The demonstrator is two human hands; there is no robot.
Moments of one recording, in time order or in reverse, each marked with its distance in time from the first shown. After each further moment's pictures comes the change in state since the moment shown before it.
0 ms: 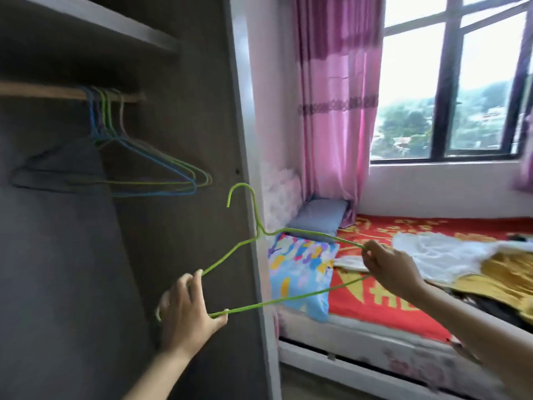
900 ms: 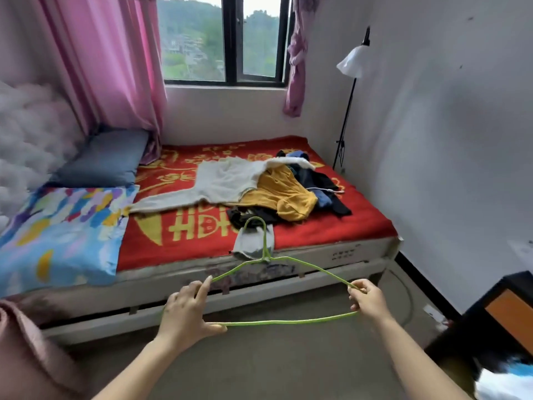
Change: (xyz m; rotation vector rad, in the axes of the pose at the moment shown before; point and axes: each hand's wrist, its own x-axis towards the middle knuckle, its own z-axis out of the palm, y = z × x) left_hand -0.069 0.422 0.225 -0.294 -0.644 0.638; right_hand -0.298 0.367 -0.105 0.500 0.167 1.321
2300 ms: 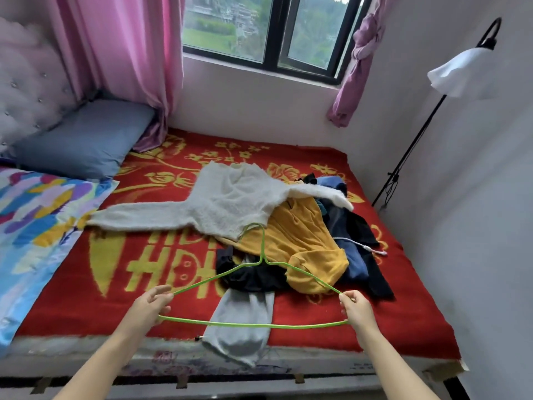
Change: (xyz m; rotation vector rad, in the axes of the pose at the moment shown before) left_hand 0.411 -0.077 0.066 -1.240 0.034 -0.731; right_hand 0.469 -0.107 0.136 -0.110 -0.100 0.038
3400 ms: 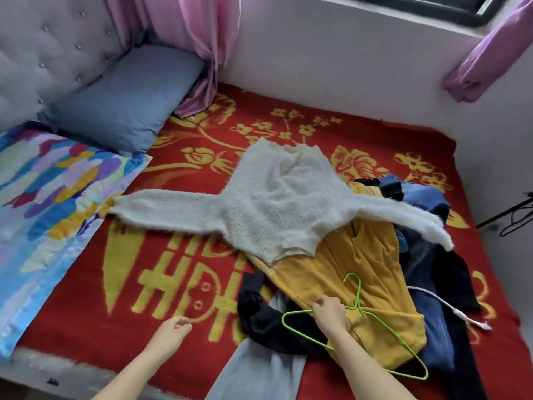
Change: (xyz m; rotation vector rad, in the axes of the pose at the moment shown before) left_hand 0.214 -0.003 0.050 0.303 0.075 -0.441; right_hand 0.238 -0.082 0.212 -0.895 -0.411 -0.007
